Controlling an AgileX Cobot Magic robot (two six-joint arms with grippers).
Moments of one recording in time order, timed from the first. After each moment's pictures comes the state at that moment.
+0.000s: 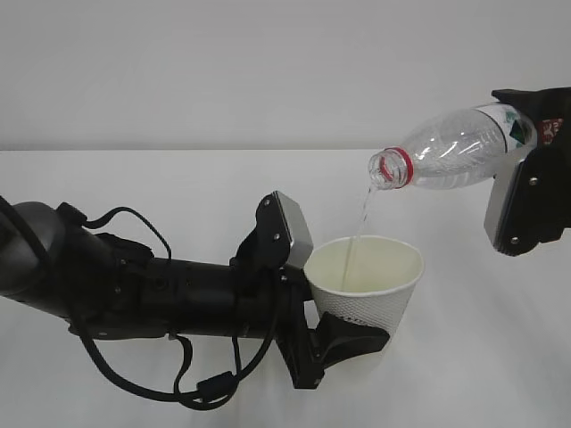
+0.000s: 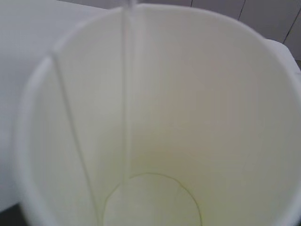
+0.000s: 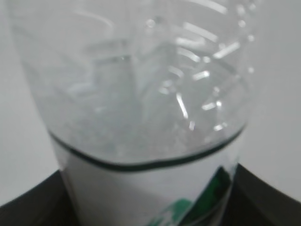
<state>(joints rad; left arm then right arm) -0.71 2.07 -0.87 0.90 -0.92 -0.49 0.15 1.38 -0.48 -0.23 -0.66 -1.36</state>
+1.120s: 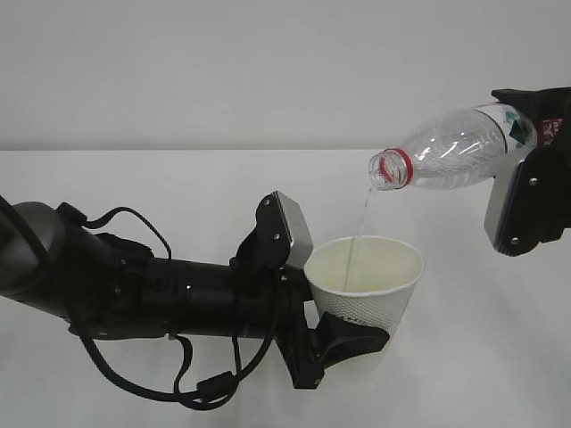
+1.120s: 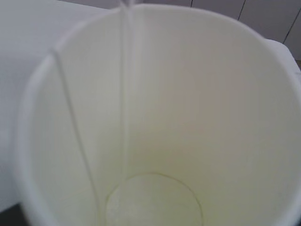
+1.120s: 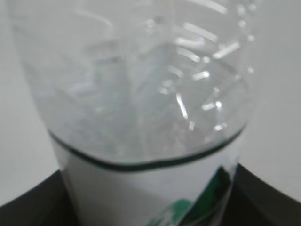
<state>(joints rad) -0.71 2.07 -0.87 0.90 -0.92 -0.49 0.15 1.38 -0.48 -0.23 -0.66 -1.37</state>
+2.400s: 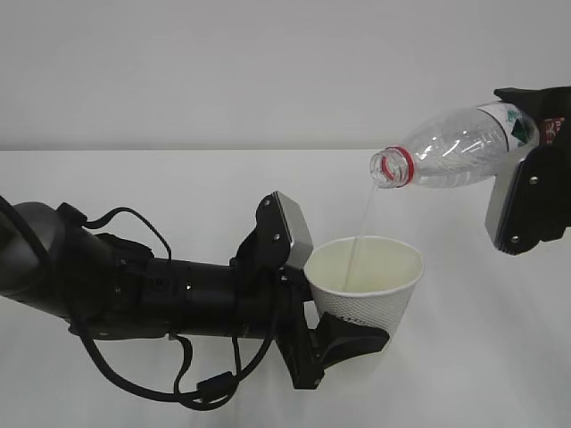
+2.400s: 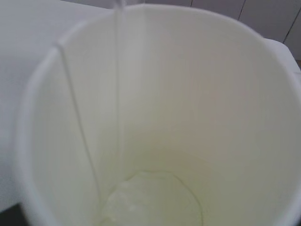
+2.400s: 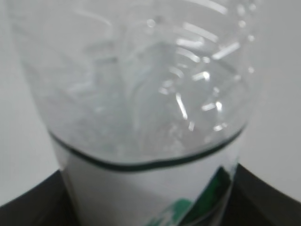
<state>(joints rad) -0.71 2.07 -0.87 0.90 -0.92 -0.49 0.15 1.38 -0.48 -0.21 -0.66 -1.39</state>
